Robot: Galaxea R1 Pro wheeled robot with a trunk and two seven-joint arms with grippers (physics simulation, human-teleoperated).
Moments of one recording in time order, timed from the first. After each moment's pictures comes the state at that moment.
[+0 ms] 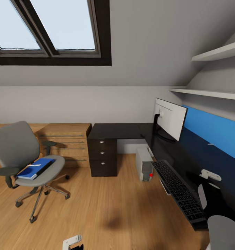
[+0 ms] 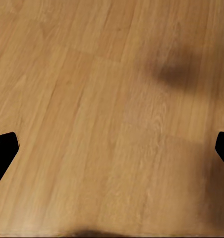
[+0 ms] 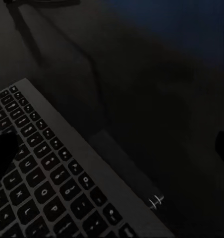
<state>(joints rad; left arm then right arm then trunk) -0.34 -0.04 0.05 -0.24 0.22 -0.14 0.07 -0.65 -0.12 -0.56 -0.82 0.07 0.30 -0.02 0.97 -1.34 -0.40</state>
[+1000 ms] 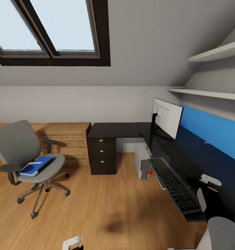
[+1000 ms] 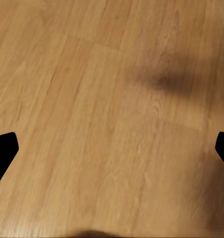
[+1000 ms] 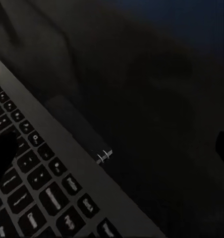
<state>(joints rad) -0.34 -0.04 0.05 -0.24 0.22 -0.14 0.07 -0.65 -0.14 -0.56 -0.74 0.08 0.28 -0.06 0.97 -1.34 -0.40</state>
